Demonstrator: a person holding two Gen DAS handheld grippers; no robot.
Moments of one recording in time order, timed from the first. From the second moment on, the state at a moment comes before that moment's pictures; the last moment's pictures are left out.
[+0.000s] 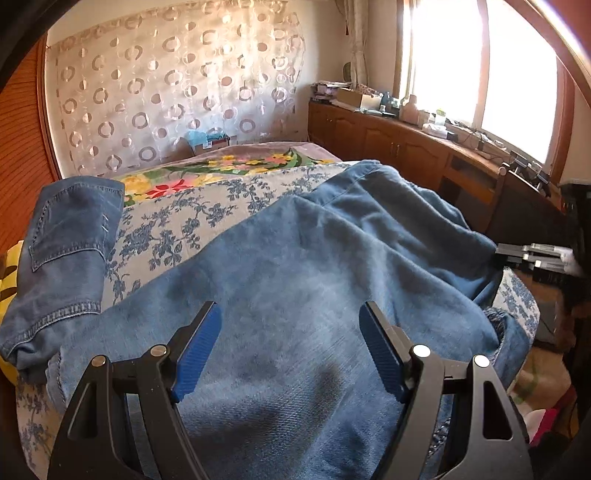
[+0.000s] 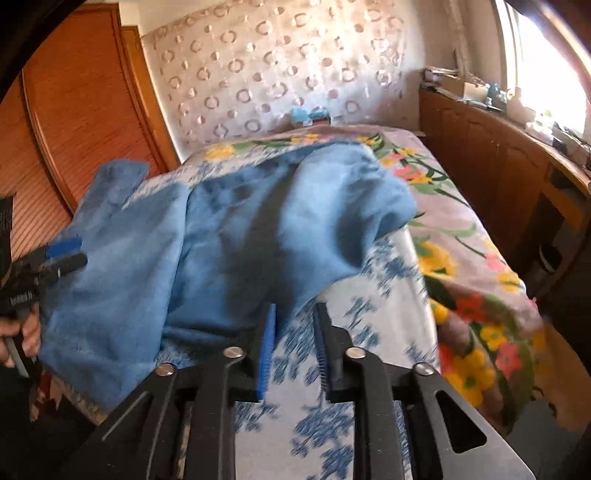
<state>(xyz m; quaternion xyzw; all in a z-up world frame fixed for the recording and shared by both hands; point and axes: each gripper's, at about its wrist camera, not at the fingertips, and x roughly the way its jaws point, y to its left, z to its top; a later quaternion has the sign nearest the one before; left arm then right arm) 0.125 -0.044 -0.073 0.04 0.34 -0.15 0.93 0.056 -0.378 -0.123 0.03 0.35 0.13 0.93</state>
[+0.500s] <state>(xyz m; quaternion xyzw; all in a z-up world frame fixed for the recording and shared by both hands) 0.111 -0.047 -0.081 0.05 0.31 -0.14 0.94 0.163 -0.400 -0.129 0.00 0.36 0.04 0.93</state>
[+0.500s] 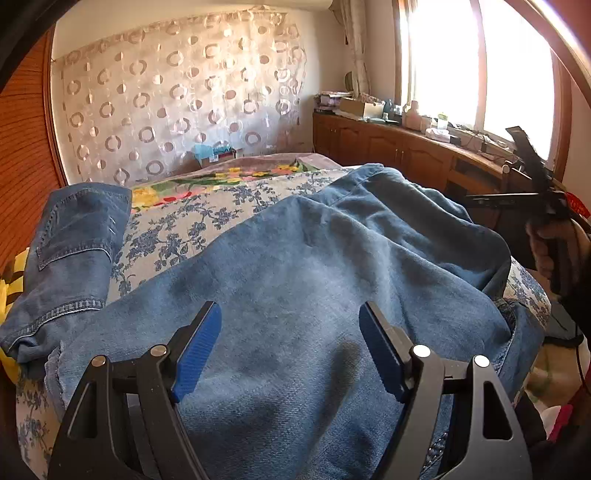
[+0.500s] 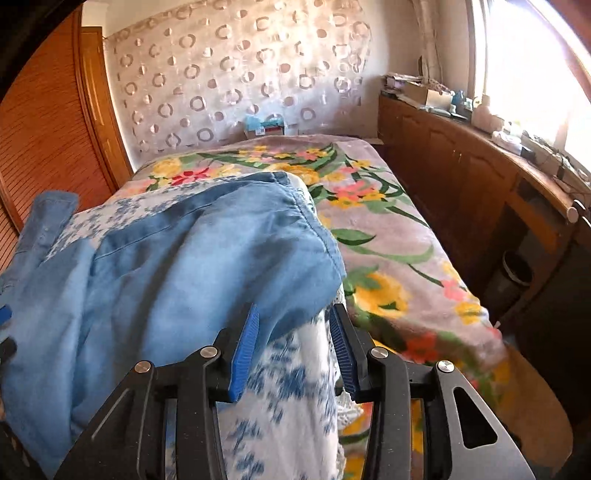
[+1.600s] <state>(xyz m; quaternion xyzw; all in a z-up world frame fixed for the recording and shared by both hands) 0.098 -0.029 -0.057 0.02 0.32 -0.12 0.94 0.133 -0.382 -0.051 -0.05 0.29 0.09 0.95</state>
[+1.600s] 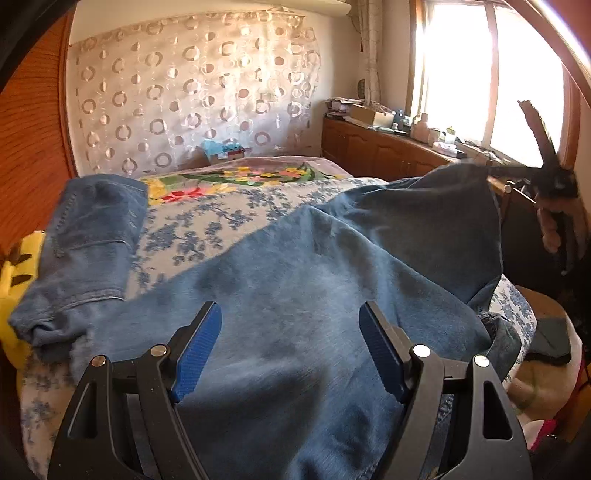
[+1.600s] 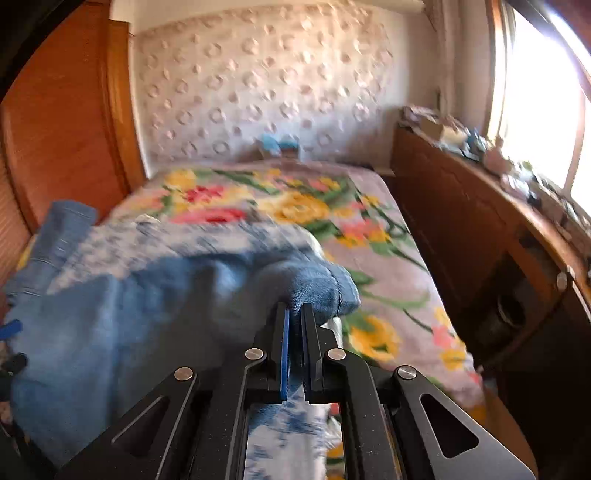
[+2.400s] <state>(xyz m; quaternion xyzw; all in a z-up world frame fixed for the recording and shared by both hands) 0.057 0.060 -0.008 -0.01 0.28 -0.06 0.96 0.014 -0.198 0.015 -0.16 0.18 0.35 0.91</state>
